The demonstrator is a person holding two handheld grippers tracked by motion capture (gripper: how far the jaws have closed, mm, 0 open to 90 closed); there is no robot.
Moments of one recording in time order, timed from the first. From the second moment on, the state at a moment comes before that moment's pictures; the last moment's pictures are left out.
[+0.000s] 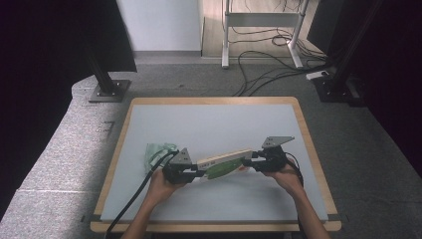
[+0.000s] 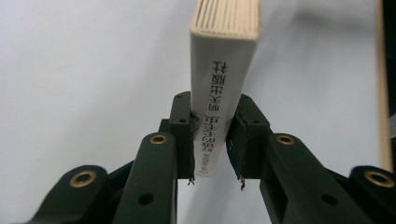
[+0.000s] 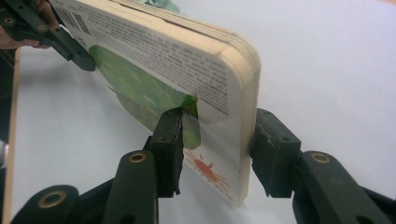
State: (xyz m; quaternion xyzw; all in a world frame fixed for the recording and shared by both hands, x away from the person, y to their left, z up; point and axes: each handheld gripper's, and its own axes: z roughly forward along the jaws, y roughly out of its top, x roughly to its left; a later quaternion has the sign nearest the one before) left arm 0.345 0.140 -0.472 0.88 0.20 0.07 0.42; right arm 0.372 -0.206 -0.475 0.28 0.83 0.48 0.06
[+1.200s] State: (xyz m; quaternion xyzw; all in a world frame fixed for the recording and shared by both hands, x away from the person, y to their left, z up) left arm 0.397 0.150 -0.472 0.88 0.23 0.11 0.40; right arm 0.407 -0.184 -0.480 0.33 0.81 0.49 0.08
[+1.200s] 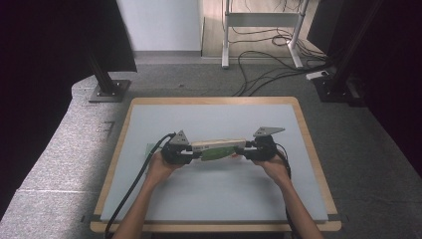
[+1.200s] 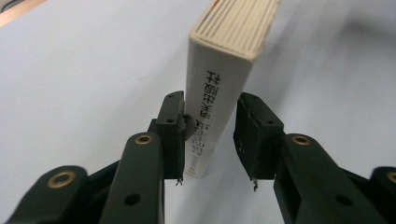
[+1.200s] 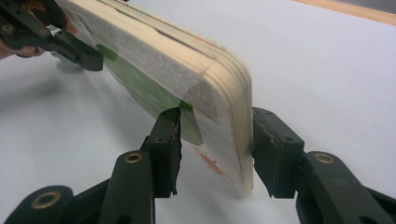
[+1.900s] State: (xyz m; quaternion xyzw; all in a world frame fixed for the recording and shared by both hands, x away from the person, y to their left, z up) left arm 0.382 0.154 -0.473 0.86 0.28 0.11 0.41; right arm 0.392 -0.190 -0.477 0.33 0.81 0.48 0.09
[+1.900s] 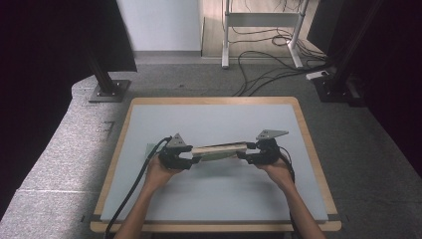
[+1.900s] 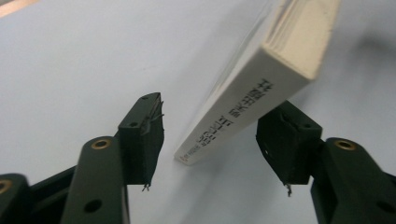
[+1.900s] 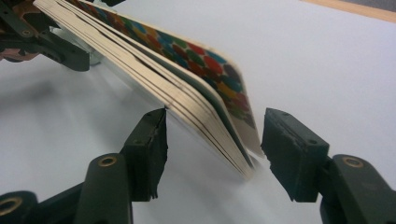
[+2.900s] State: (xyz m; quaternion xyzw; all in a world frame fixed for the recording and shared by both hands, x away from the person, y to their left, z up) left arm 0.354 0.147 -0.492 0.86 0.30 0.09 0.40; right arm 0.358 -0.193 -0.497 0.34 0.82 0.45 0.09
